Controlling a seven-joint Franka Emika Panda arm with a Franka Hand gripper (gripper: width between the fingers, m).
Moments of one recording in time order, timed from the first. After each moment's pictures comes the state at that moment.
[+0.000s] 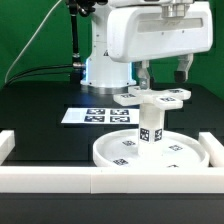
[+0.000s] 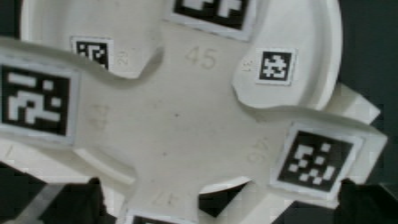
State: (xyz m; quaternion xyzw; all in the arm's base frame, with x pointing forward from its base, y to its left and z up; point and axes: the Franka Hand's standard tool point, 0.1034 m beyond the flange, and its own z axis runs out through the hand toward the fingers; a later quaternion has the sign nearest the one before) arm 0.567 0.054 0.128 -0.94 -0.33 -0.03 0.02
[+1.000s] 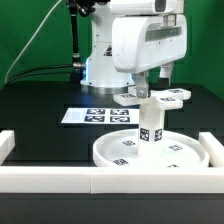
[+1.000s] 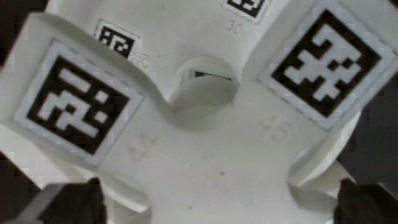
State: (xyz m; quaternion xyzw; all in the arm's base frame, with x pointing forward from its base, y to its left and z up) arm 0.562 0.041 0.115 -0.88 -0.47 -0.02 0.01
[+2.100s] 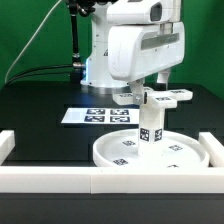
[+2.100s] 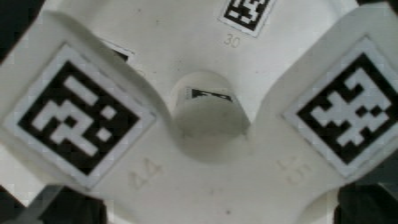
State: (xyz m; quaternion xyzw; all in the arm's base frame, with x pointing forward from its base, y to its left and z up) arm 0.558 0.037 0.104 -0.89 -0.46 -0.01 0.01
